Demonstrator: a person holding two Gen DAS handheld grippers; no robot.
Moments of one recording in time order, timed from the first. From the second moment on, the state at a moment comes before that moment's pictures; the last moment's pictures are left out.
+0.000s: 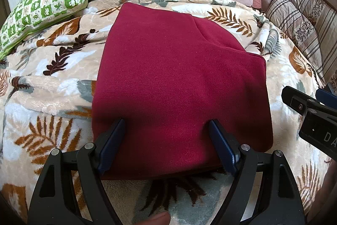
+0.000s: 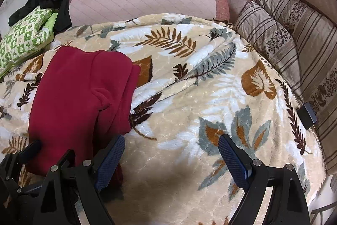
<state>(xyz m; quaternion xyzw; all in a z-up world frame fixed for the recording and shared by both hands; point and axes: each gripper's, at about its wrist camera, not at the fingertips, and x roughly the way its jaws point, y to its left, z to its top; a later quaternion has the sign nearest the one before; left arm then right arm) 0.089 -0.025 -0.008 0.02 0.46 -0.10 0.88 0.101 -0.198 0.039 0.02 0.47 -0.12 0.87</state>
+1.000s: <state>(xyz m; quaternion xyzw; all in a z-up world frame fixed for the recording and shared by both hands) 0.090 -0.018 -0.010 0.00 0.46 -0.12 0.88 0.101 -0.205 0.031 0.03 0.47 -0.12 0.87</state>
